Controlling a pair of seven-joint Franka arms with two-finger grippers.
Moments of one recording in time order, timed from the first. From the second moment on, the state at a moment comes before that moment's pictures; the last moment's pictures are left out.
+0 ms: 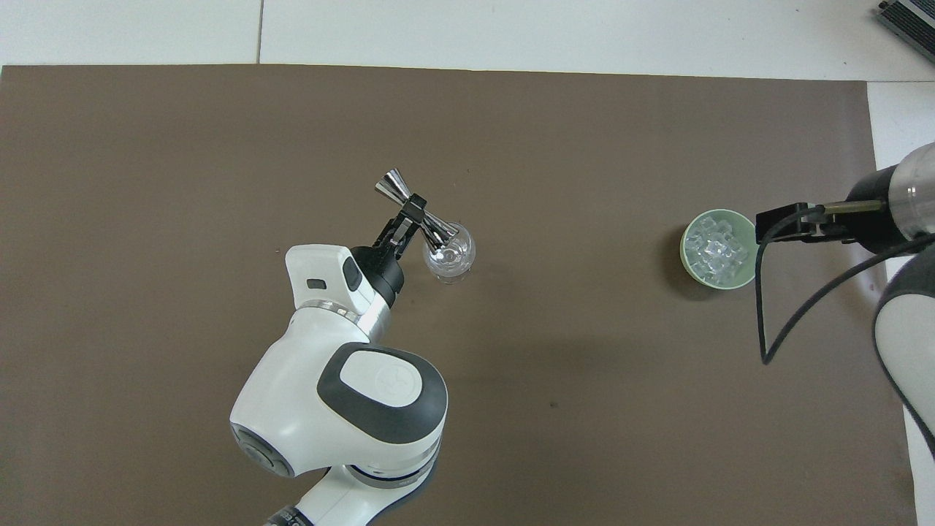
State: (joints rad) left arm -0.57 0.18 -0.25 -1.92 -1.82 3.48 0.38; right arm 0.09 -0.03 -0.02 -1.63 -0.03 1.66 0.09
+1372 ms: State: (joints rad) left arm -0.48 0.14 -0.25 -1.91 -1.91 3.38 0.13; right arm 0.09 -0.03 -0.02 -1.63 -0.03 1.66 0.09
